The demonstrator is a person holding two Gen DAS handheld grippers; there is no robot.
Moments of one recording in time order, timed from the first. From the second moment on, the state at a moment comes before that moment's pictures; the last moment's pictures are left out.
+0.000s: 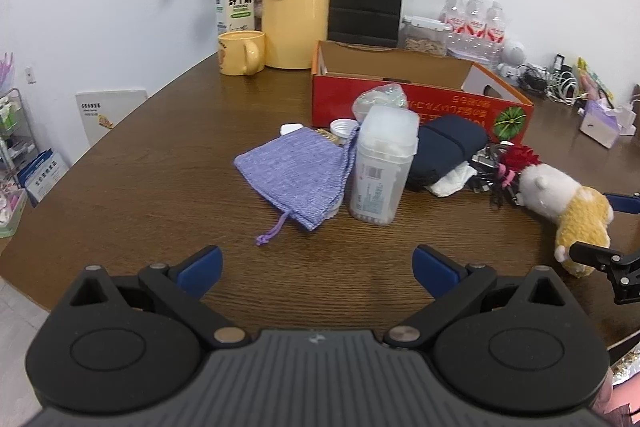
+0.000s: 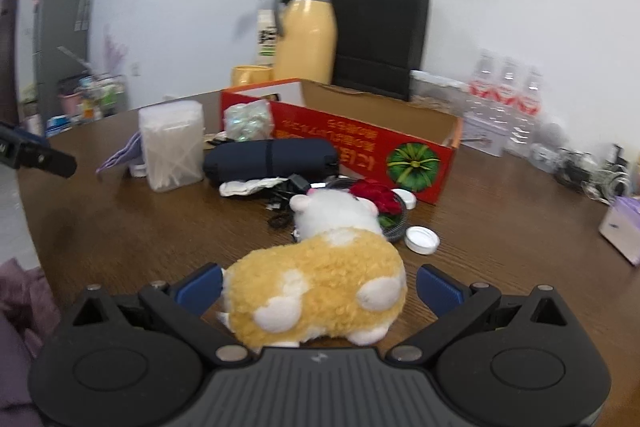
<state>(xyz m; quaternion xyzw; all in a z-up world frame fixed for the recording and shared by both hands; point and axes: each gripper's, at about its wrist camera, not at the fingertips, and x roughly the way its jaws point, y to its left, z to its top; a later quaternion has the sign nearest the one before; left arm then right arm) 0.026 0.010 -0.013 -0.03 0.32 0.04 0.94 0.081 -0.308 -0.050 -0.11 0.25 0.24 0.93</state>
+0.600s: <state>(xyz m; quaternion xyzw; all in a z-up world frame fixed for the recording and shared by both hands) 0.047 0.027 -0.028 -0.05 0.36 0.04 0.93 0.108 -0.290 -0.063 -0.11 0.27 0.28 0.92</state>
